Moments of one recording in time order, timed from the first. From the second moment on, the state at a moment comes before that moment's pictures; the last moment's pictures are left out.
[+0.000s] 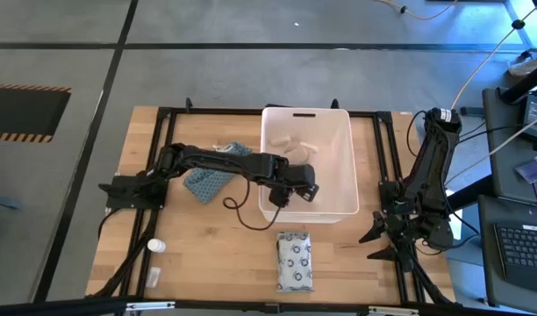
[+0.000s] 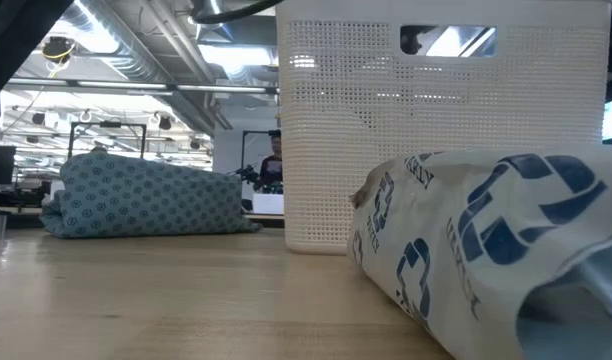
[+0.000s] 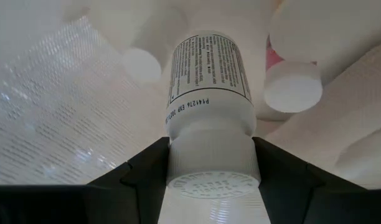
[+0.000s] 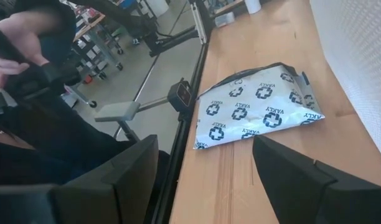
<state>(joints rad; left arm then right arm) -0.05 2.15 2.00 -0.86 -0.32 2.17 1.36 0.82 0.30 0.09 0.93 0.93</state>
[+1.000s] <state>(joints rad) -0.04 2.30 2.00 -0.81 -0.51 2.18 1.36 0.82 0.30 0.09 0.93 0.89</state>
